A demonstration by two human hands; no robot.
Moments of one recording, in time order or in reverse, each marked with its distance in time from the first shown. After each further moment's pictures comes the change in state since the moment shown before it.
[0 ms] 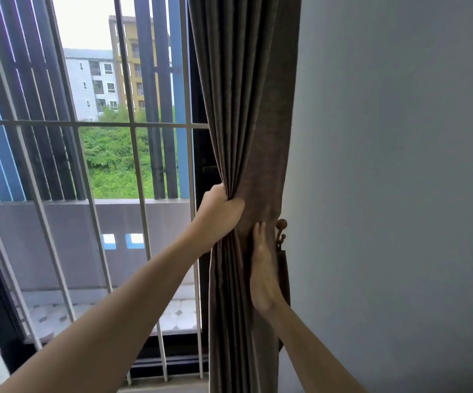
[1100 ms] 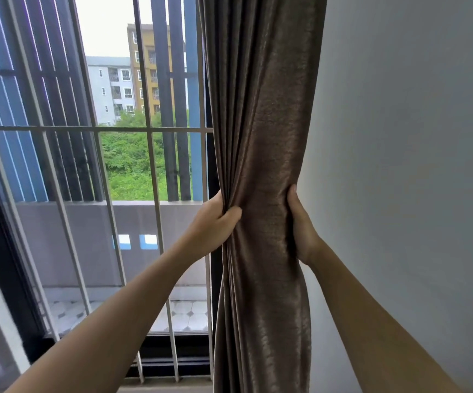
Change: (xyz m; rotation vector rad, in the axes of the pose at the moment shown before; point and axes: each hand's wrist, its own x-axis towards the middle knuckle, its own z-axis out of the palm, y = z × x) left_hand -0.002 -0.023 -0.024 0.071 -0.090 0.130; right_hand 0.081 -0.043 -0.048 0.116 -0.123 0.316
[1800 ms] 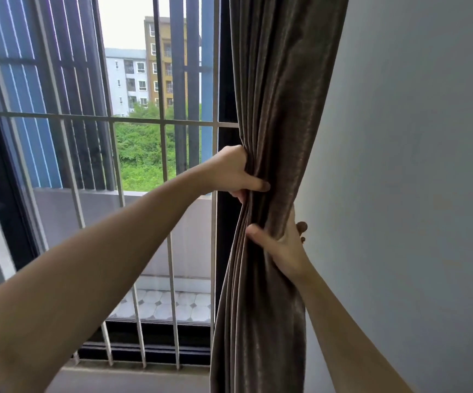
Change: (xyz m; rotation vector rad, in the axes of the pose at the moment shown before) left_hand 0.059 0.049 -0.034 0.308 -0.282 -0.071; right_hand -0.044 0.011 0.033 -0.144 -0.036 -0.345
